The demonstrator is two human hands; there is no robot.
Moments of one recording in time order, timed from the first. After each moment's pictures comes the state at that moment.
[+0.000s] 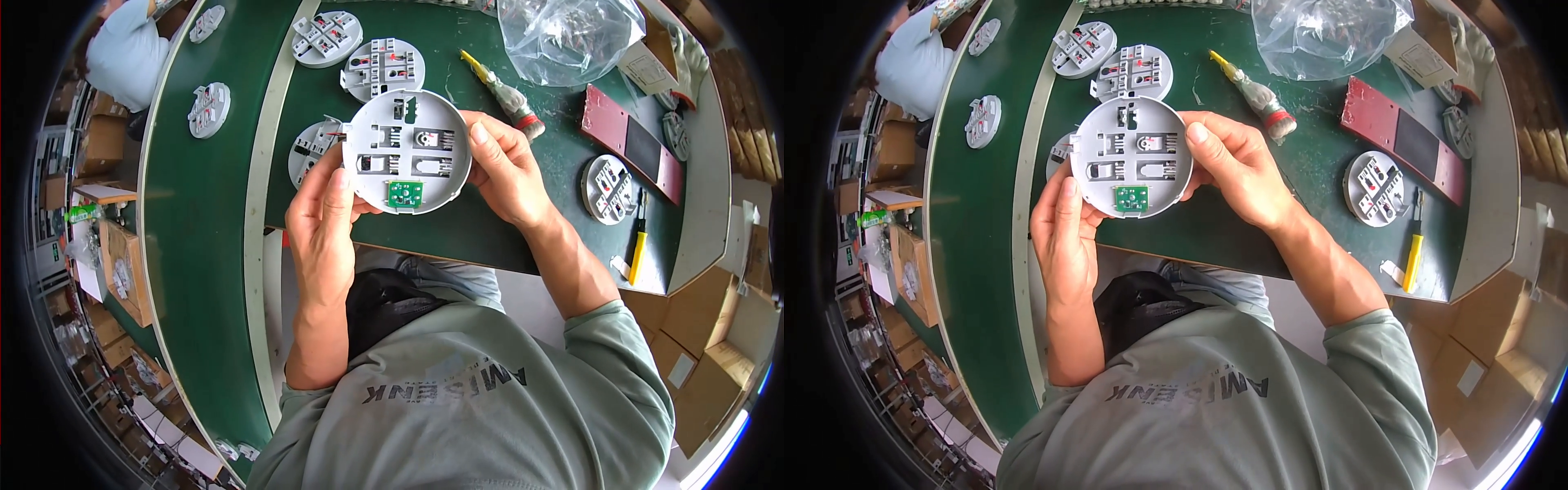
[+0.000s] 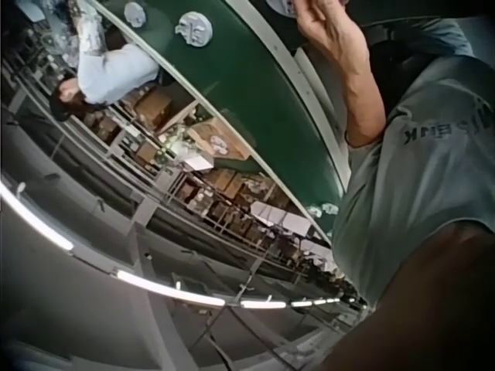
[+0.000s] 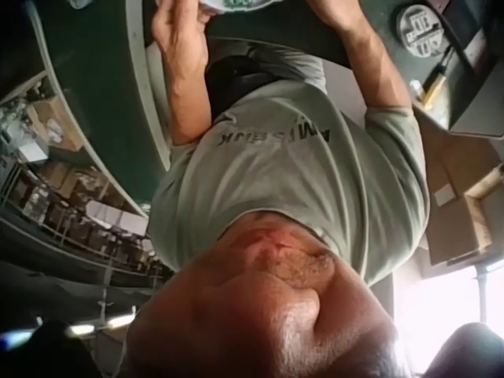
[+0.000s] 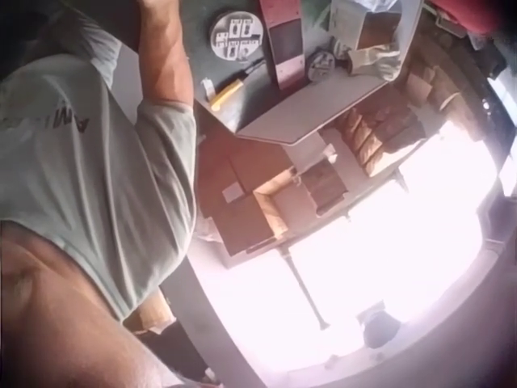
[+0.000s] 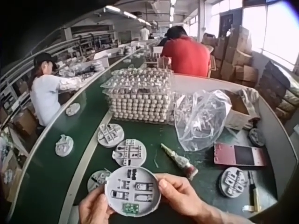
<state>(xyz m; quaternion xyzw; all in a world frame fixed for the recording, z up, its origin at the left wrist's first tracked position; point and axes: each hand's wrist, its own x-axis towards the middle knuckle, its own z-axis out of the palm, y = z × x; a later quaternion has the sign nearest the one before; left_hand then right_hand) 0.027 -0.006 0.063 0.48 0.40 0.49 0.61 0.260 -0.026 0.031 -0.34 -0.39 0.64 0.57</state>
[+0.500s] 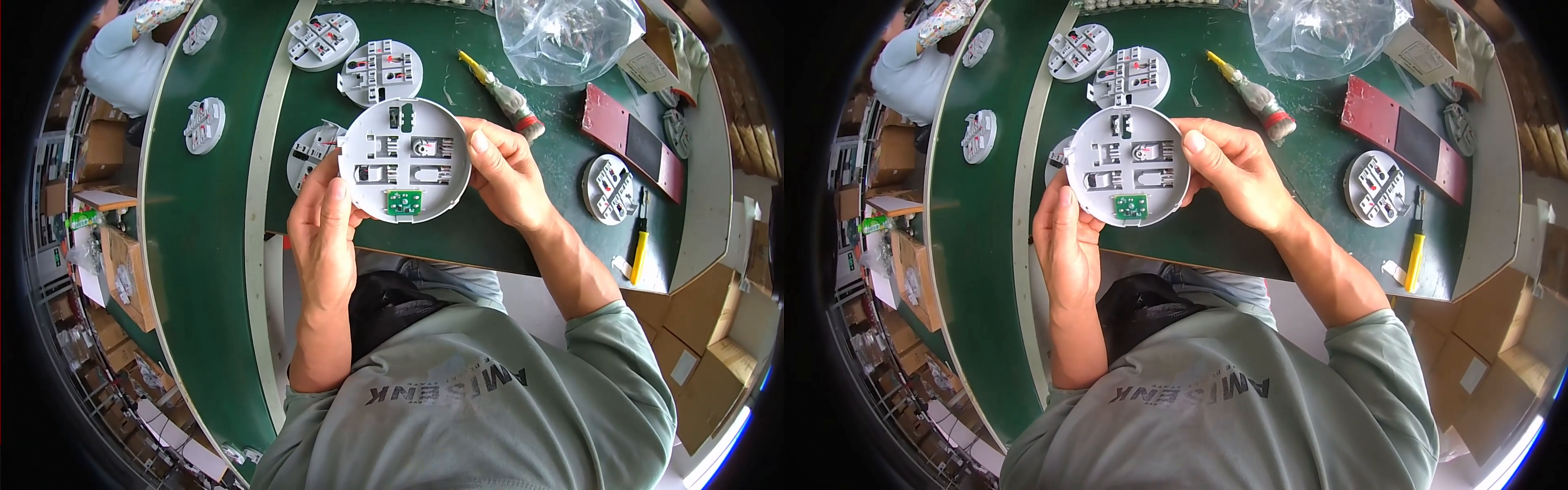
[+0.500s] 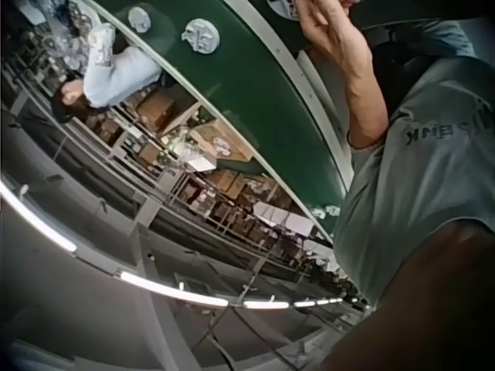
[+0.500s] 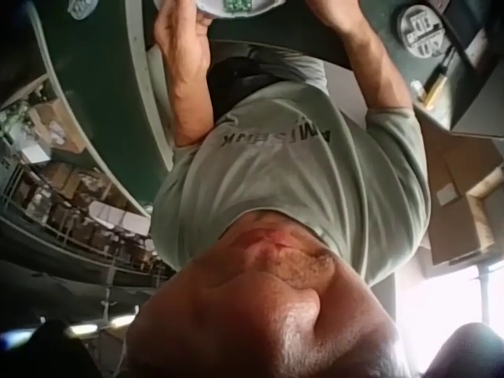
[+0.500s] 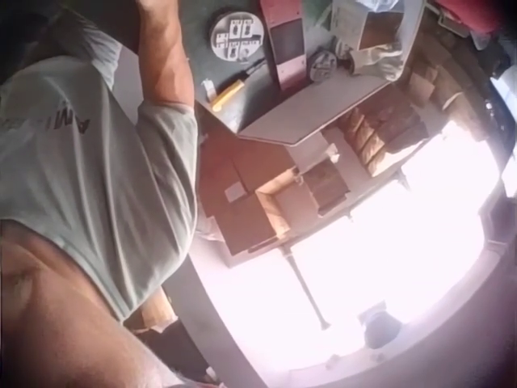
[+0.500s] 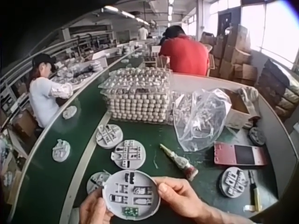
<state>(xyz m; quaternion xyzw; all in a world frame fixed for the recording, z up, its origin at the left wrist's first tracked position) 0.022 -0.002 0.058 0.46 0.37 0.49 0.64 0.262 -0.024 0.030 -0.33 -0.40 0.64 0.57</state>
